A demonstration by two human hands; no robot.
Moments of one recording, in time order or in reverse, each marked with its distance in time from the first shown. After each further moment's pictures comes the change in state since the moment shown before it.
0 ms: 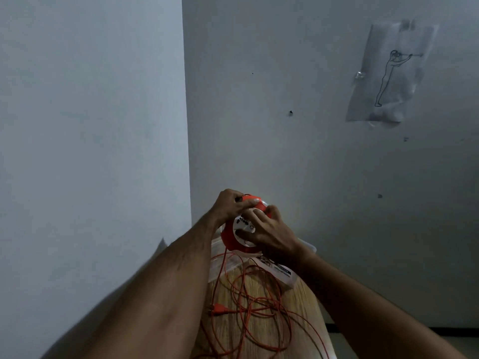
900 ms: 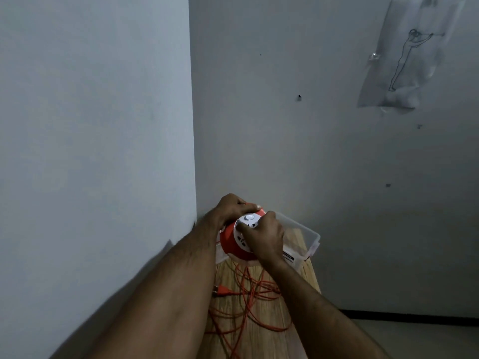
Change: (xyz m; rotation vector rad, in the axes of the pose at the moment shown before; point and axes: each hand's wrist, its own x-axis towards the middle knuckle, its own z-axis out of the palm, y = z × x) left_hand -0.018 -0.036 0.018 -0.037 -0.142 -0.301; right_hand 0.012 -0.078 -0.003 0.988 0.166 1.170
